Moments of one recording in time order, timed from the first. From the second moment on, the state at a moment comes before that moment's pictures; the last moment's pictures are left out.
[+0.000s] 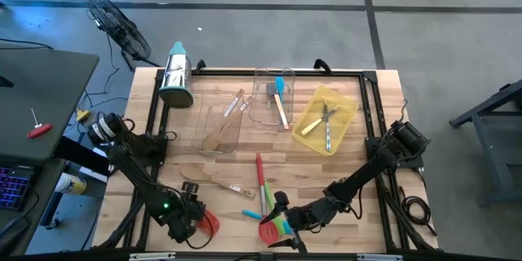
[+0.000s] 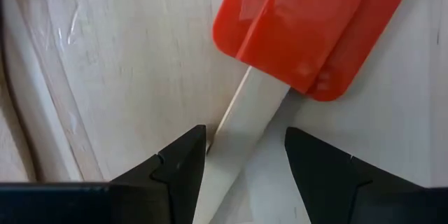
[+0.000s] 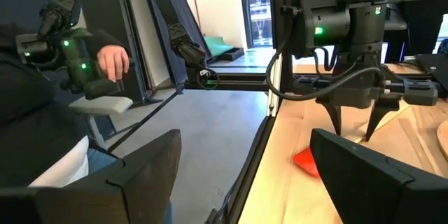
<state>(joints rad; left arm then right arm) -0.94 1.71 0.94 -0.67 -0.14 -0.74 0.66 1.89 1.03 0.79 0.24 0.19</state>
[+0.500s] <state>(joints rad) -0.94 1.72 0.94 -0.67 -0.14 -0.51 0.65 1.89 1.03 0.77 0.24 0.24</state>
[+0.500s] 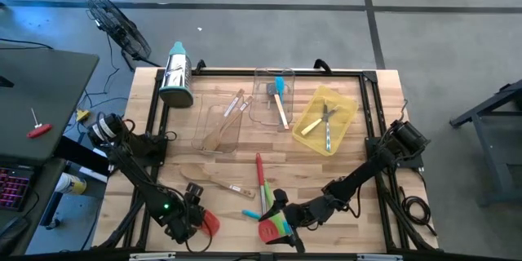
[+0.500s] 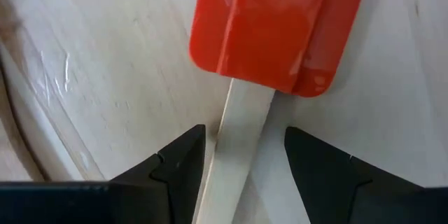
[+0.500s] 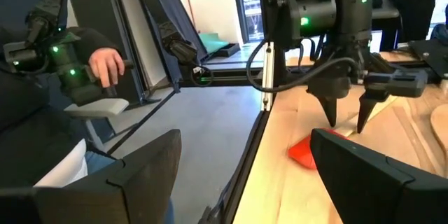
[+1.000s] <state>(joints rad) -0.93 1.72 0.89 -0.60 -0.12 -0.48 0.65 1.89 1.03 0.77 0.24 0.24</state>
